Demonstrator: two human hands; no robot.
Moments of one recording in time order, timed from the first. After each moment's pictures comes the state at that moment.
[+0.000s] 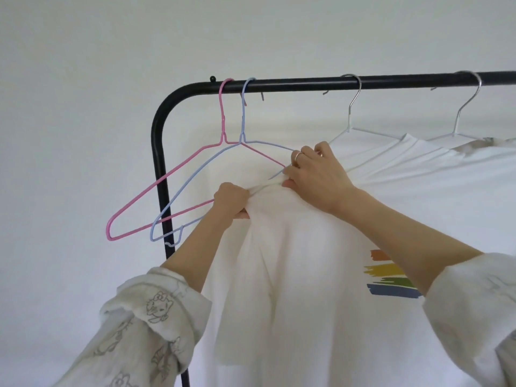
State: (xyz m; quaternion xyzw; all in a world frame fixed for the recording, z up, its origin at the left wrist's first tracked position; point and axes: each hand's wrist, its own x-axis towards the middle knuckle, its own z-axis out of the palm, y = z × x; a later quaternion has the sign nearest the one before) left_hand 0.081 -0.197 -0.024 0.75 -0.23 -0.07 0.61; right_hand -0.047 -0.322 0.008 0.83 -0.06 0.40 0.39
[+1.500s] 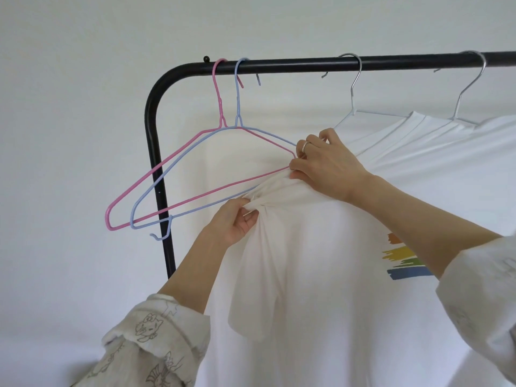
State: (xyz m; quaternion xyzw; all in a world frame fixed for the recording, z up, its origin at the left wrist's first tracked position) left_hand 0.056 -0.193 -0.074 0.41 -0.14 -0.35 0.83; right_hand -0.056 -0.359 0.003 0.76 0.09 0.49 0.42
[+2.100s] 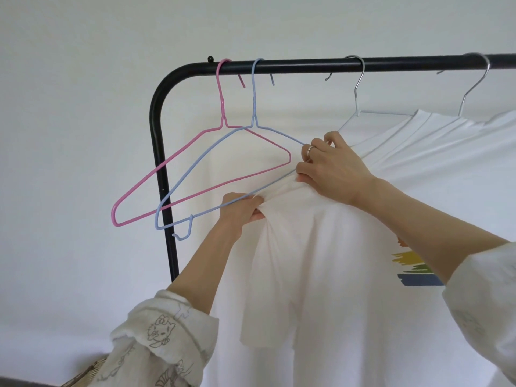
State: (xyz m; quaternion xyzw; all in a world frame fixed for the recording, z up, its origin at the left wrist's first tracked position) left_hand 0.041 -0.197 -0.068 0.62 -0.21 -0.14 0.74; right_hand -0.073 -0.353 -0.001 0.77 0.08 0.46 0.44
